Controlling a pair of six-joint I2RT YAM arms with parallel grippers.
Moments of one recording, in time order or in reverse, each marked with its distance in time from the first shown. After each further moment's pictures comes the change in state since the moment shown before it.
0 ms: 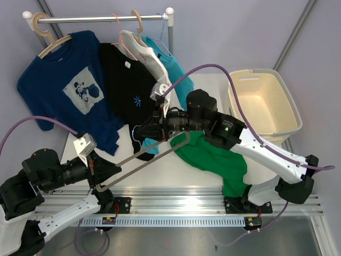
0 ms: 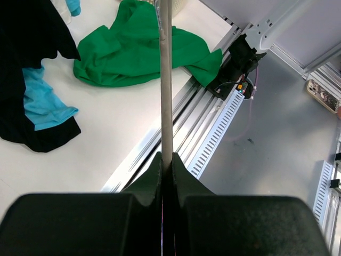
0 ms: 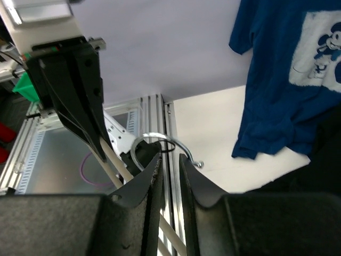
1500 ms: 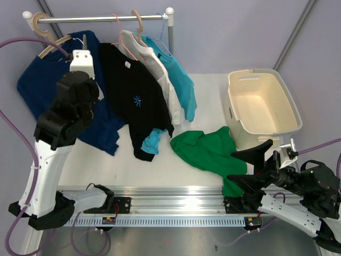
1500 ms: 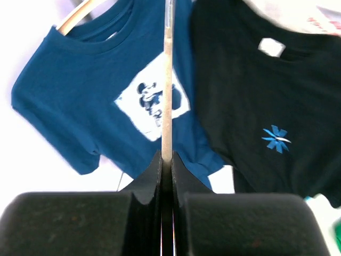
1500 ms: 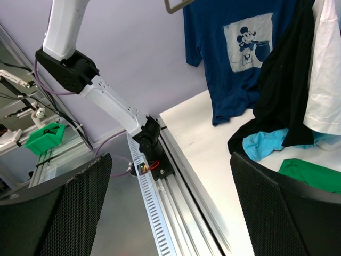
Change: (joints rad) left arm 0.314 0.659 0.493 0.187 -1.028 0.273; right arm -0.030 -1.201 -0.663 -0.265 0.308 0.207
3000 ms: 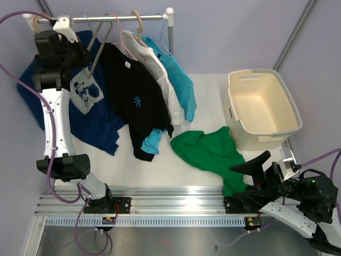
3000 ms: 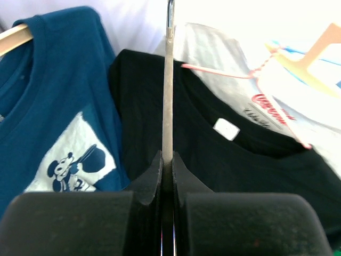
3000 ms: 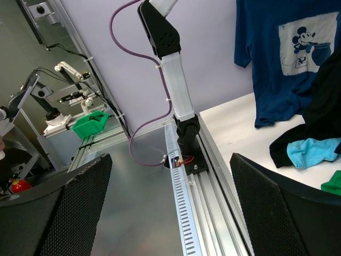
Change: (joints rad) left arm 0.674 0.481 0.318 0.207 1.058 -0.096; right arm 0.000 -0.204 -0.170 0.082 -0.179 0.076
